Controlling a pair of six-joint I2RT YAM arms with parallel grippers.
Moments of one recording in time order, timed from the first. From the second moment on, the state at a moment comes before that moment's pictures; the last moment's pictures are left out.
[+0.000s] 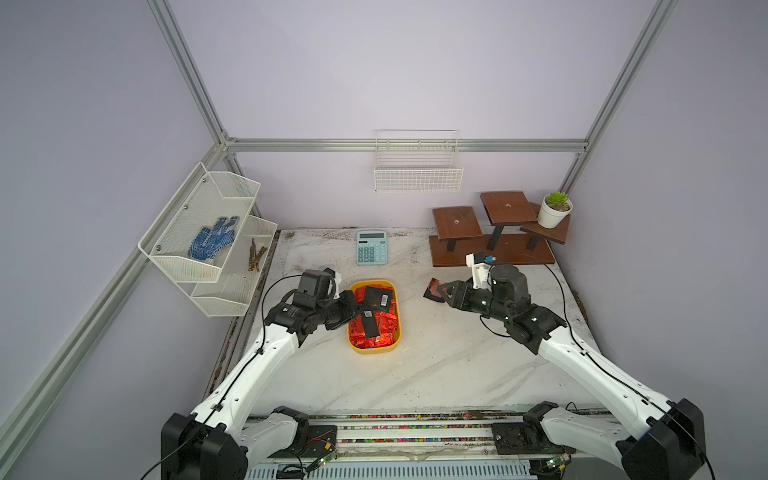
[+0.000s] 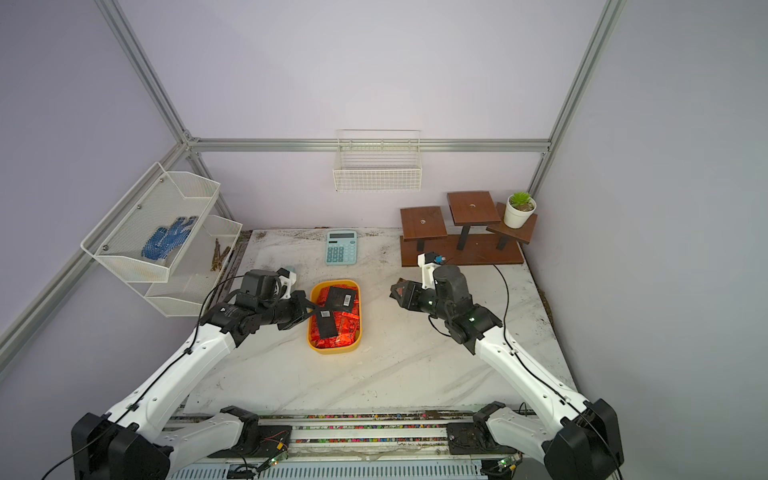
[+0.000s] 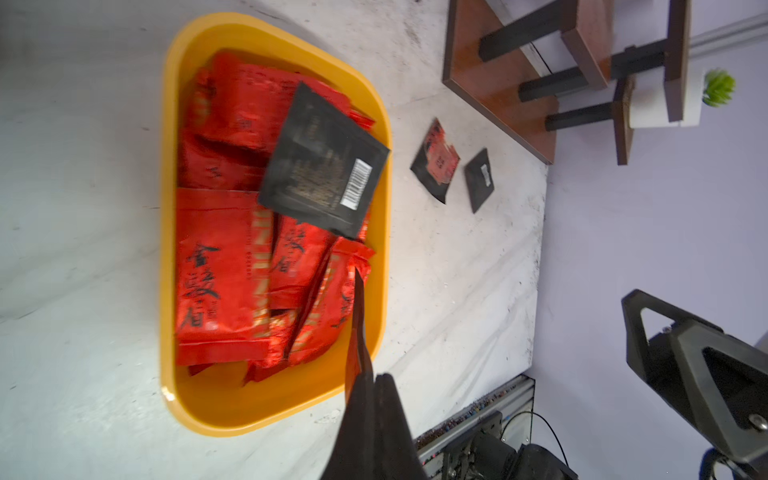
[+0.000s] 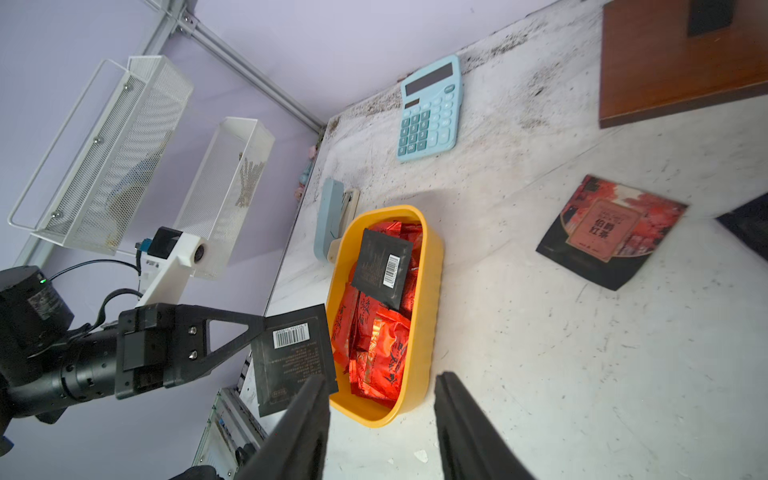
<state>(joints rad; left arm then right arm) -0.34 1.16 0.98 -0.61 0.39 -0.76 0.46 1.10 0.90 -0.24 -0.30 0.66</state>
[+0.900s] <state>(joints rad) -0.71 2.08 1.56 -0.40 0.49 -0.76 0.25 0.76 0.97 -0.62 -0.31 0.58</state>
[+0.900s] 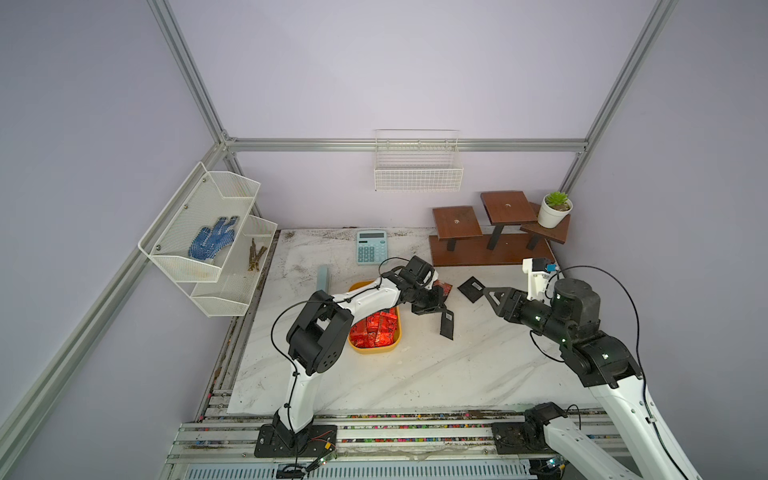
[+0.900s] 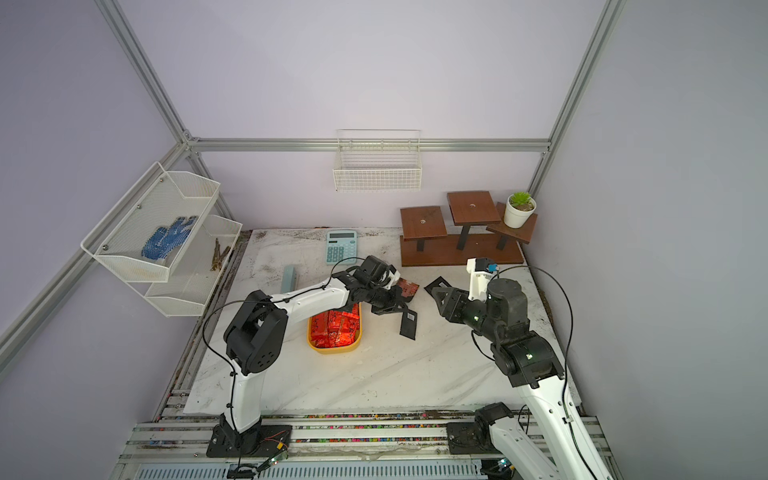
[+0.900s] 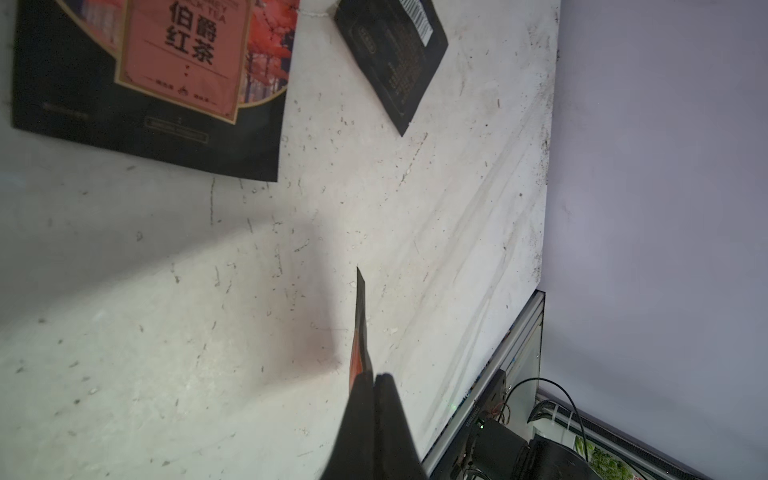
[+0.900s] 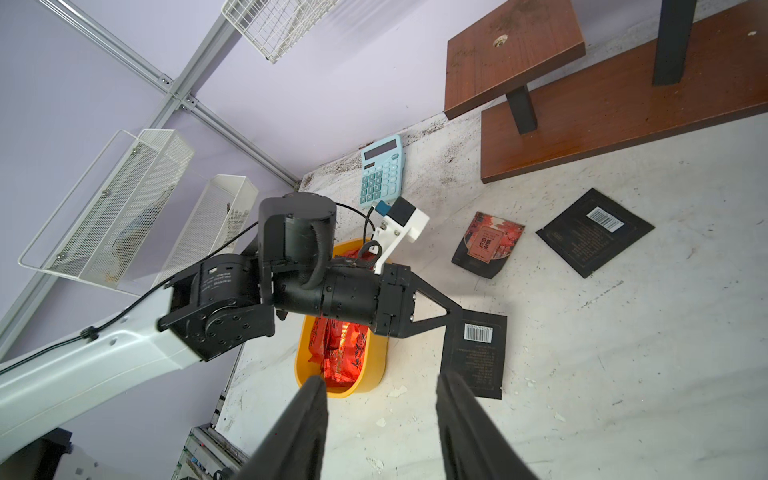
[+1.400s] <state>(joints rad) -0.66 2.14 1.61 -0.49 0.41 -0.70 0.24 0.76 0.94 -0.63 -0.32 0.58</state>
